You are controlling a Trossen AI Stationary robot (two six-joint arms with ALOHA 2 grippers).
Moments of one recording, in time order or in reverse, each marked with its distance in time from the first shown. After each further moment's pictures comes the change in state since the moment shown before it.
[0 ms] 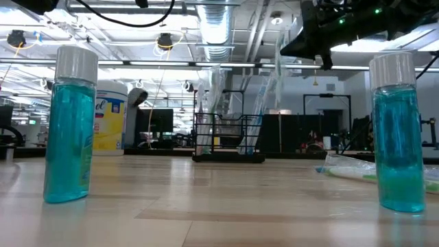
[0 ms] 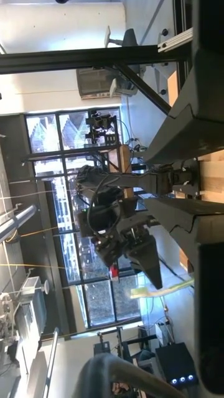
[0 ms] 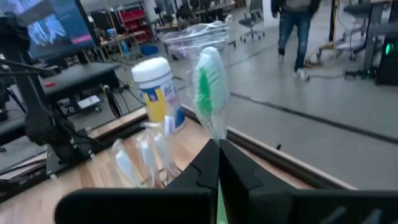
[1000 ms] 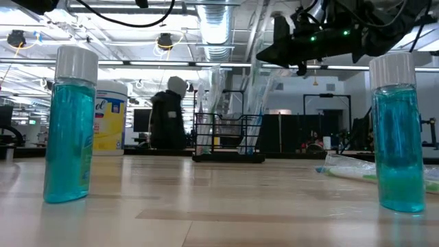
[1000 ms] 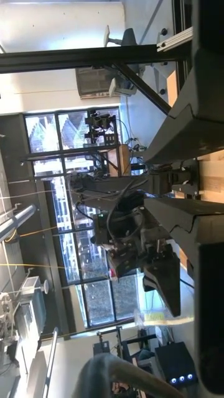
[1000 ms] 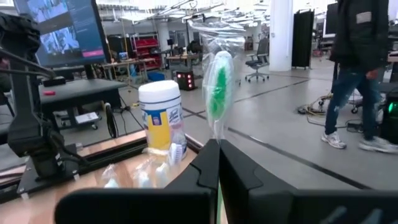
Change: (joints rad) left arm 0.002 0.000 0.000 -0.003 0.000 0.000; right arm 0.000 0.363 -0.001 0.523 -0.014 -0.170
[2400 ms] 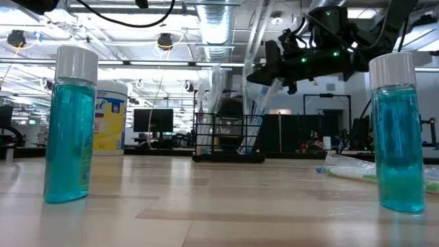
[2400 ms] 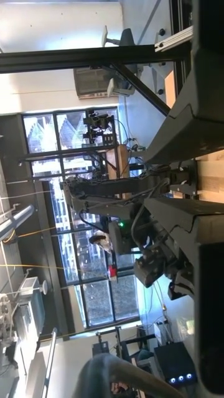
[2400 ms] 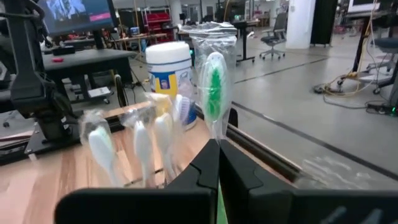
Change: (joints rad) left arm 0.000 0.000 0.000 -0.008 0.000 0.000; right arm -0.040 0.172 0.001 0.061 -0.107 0.027
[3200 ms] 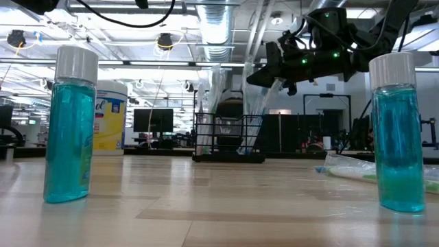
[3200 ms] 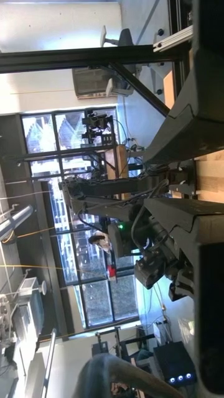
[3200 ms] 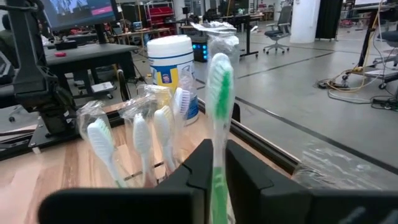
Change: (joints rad) left arm 0.000 0.000 0.000 -0.006 0.000 0.000; right arm -0.016 -0.004 0.000 -0.018 -0.028 0.002
